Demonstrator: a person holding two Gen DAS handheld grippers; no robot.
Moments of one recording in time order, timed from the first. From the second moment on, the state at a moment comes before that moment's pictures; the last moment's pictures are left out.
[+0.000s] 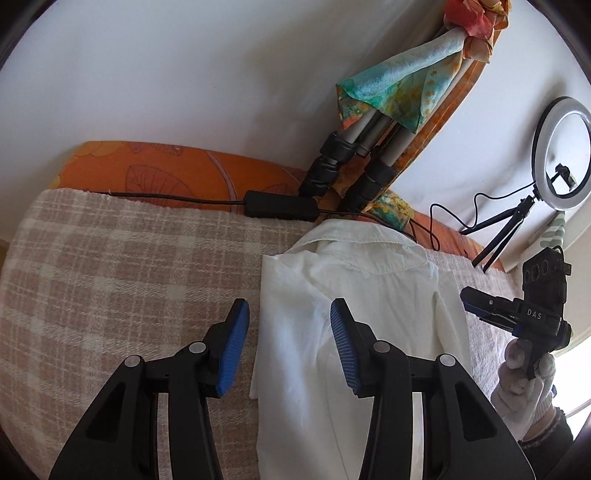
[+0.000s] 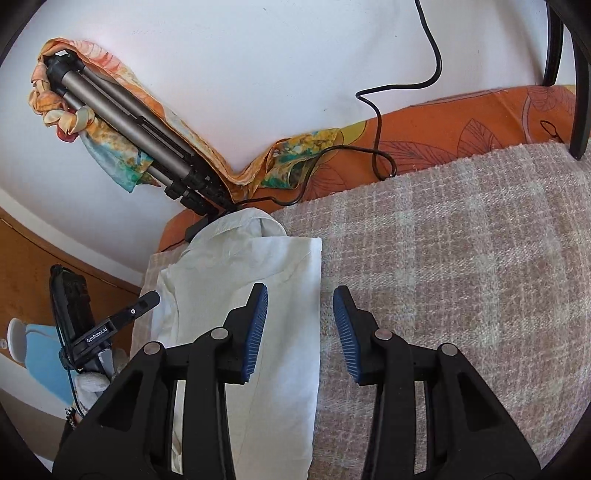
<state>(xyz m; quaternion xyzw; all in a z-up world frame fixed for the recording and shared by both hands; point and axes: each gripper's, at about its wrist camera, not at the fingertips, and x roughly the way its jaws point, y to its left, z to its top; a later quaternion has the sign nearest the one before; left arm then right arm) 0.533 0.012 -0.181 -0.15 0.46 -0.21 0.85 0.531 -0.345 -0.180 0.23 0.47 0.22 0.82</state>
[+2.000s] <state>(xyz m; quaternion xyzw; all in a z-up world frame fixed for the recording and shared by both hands) 0.317 0.049 -0.065 -0.11 0.34 -0.22 0.91 0.283 -0.346 -0.055 0.16 0.38 0.30 0.86</state>
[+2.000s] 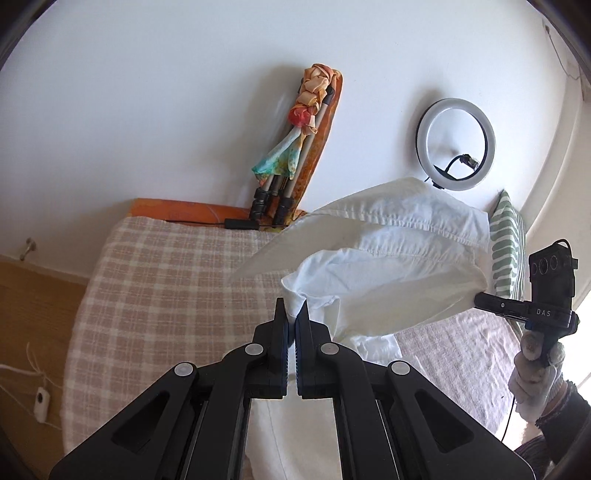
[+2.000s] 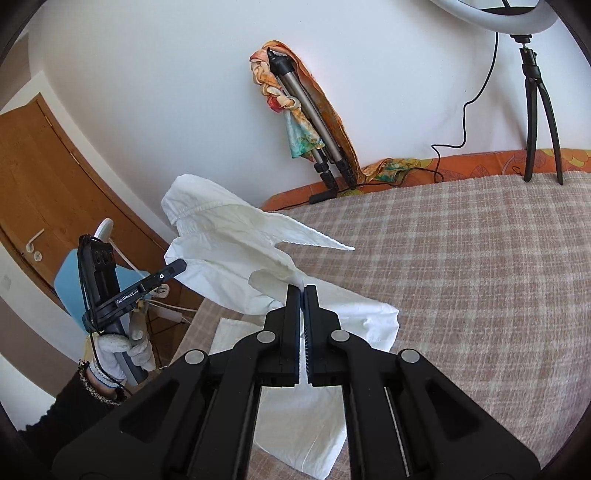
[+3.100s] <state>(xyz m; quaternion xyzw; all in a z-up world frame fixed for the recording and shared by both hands) 0.250 0.084 -0.161 -0.35 0.46 -0.22 0.78 0.210 -0.361 -0.176 0.24 0.49 0.30 0.78</state>
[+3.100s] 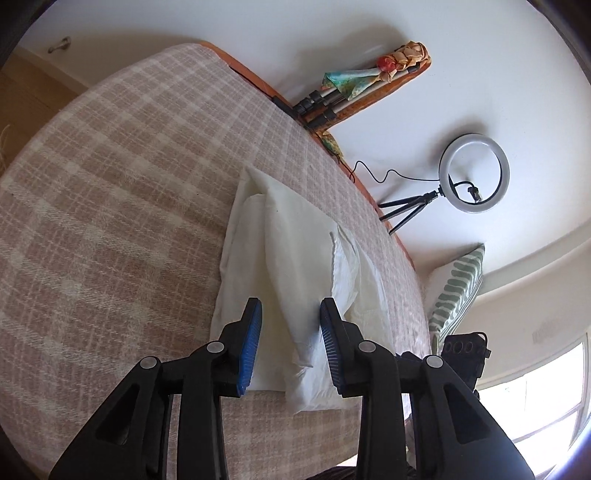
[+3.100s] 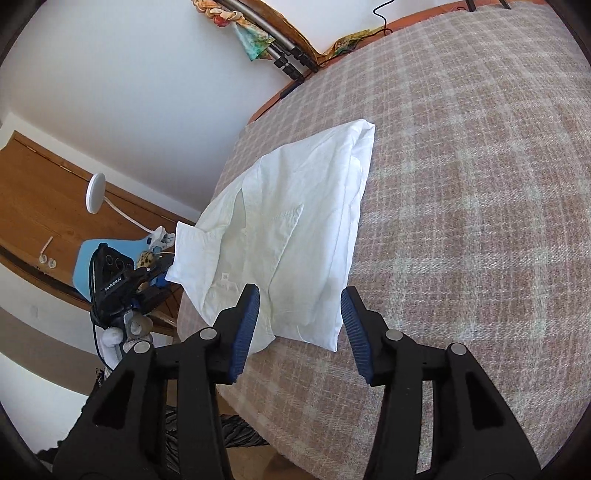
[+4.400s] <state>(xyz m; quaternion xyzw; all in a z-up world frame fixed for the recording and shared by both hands) 0.283 0.024 -0.112 -0.11 0.41 -0.15 0.89 0.271 -0.329 -0.115 0.15 0.42 0.27 0.85</state>
